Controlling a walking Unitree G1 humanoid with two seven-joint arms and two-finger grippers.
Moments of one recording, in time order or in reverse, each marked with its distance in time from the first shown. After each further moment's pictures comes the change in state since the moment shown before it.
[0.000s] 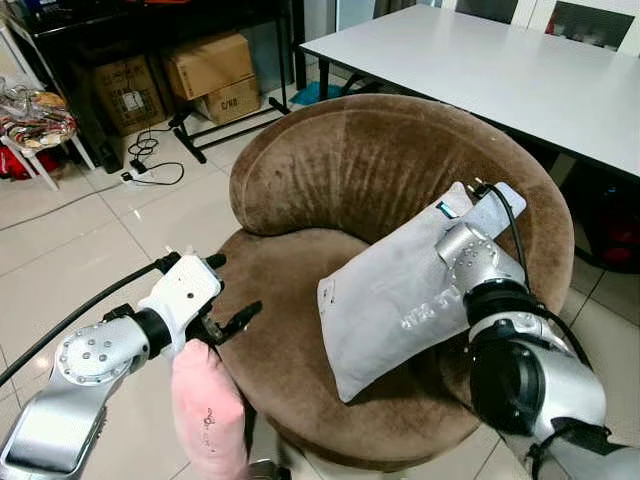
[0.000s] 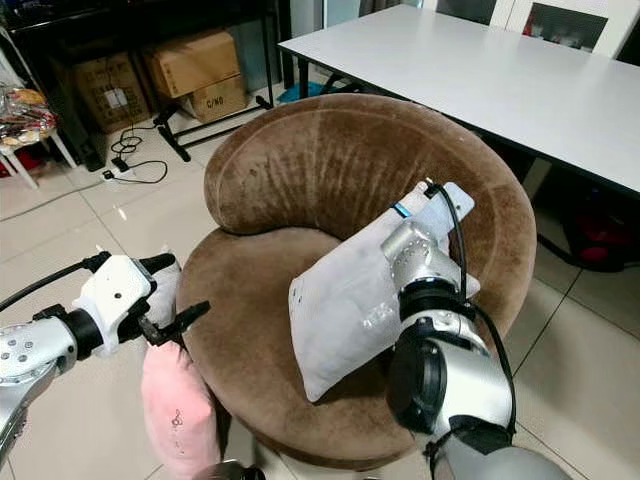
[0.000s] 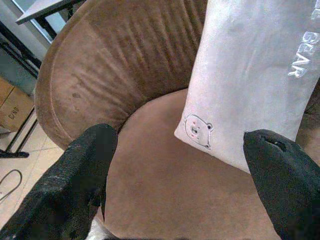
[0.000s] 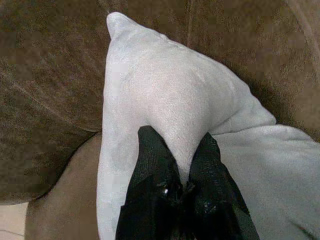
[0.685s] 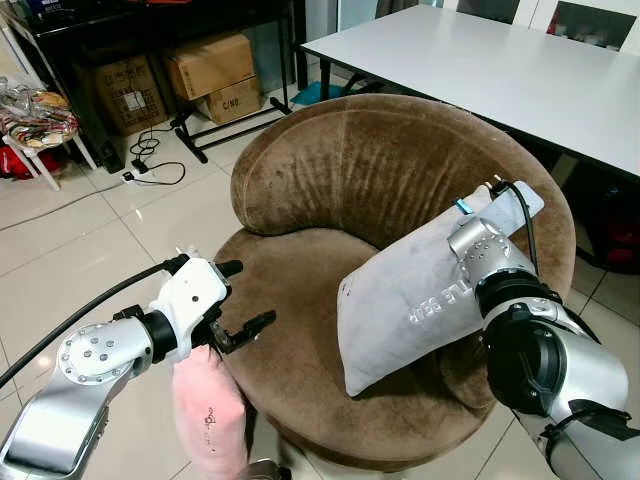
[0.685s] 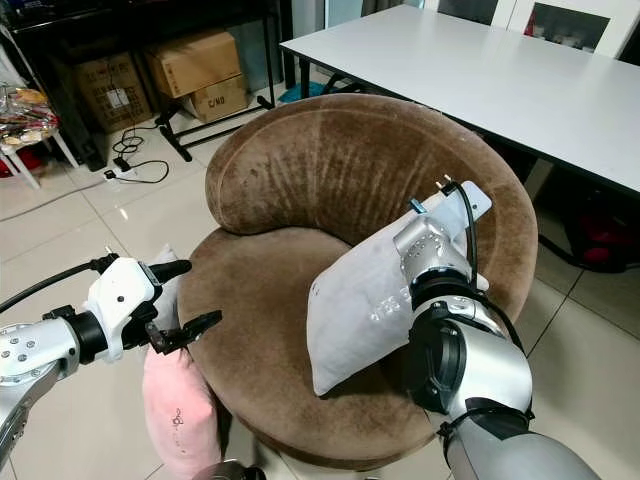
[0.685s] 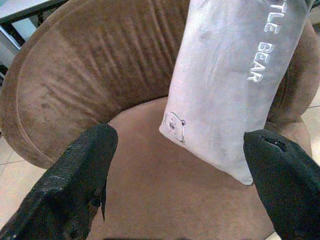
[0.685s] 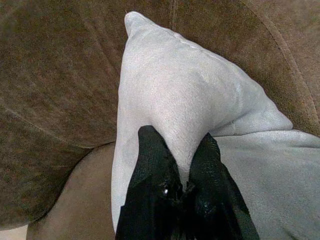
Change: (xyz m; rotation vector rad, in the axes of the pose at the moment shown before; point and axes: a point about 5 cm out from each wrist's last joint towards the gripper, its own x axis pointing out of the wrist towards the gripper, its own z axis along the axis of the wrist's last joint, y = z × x) left arm 0.001 -0.008 0.006 -0.043 -0.040 -0.113; right arm 0.007 -0.009 0.014 0.055 -0.033 -0.039
